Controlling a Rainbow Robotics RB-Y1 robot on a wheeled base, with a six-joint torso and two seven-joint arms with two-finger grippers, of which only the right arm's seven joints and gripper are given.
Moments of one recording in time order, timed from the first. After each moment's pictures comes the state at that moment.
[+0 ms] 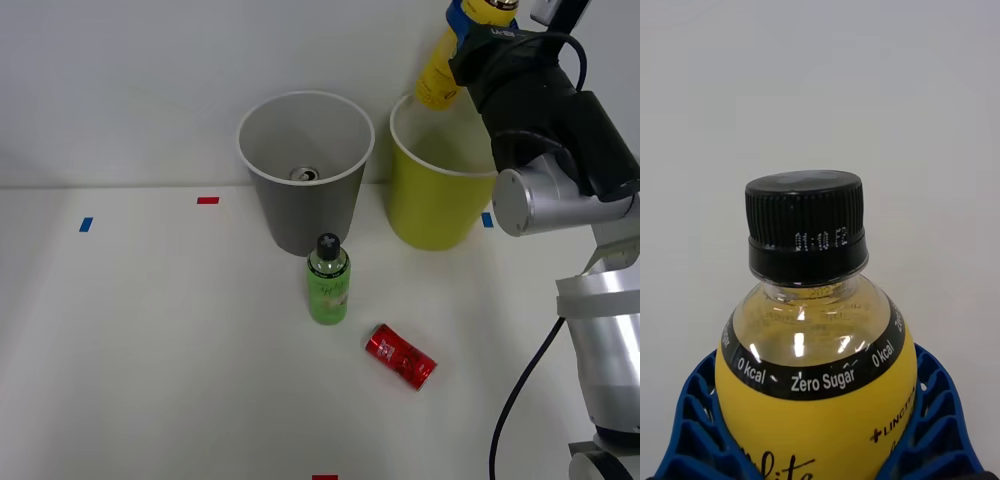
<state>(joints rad) -0.52 -0.22 -0.02 -1.69 -0.20 0.23 1.30</state>
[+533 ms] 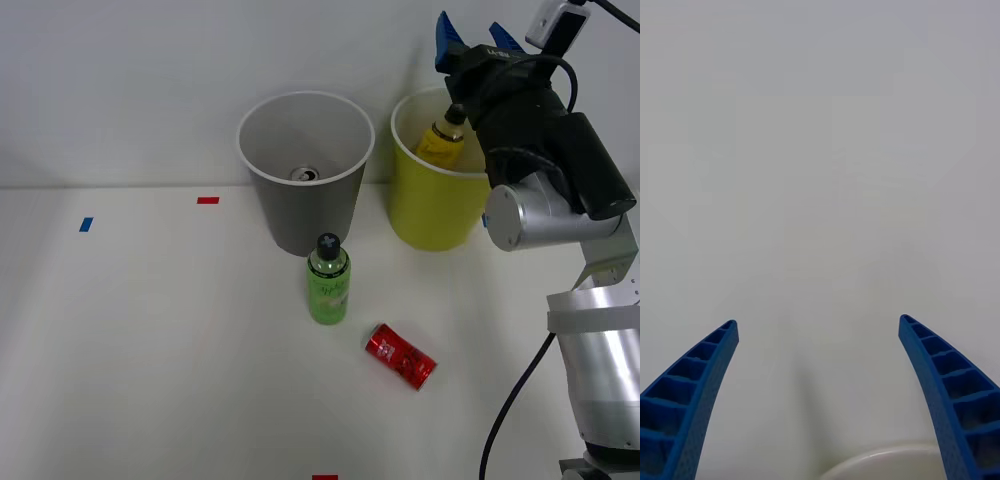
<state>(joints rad) -0.48 -0.18 -0.03 -1.69 -0.21 0.21 1.29</state>
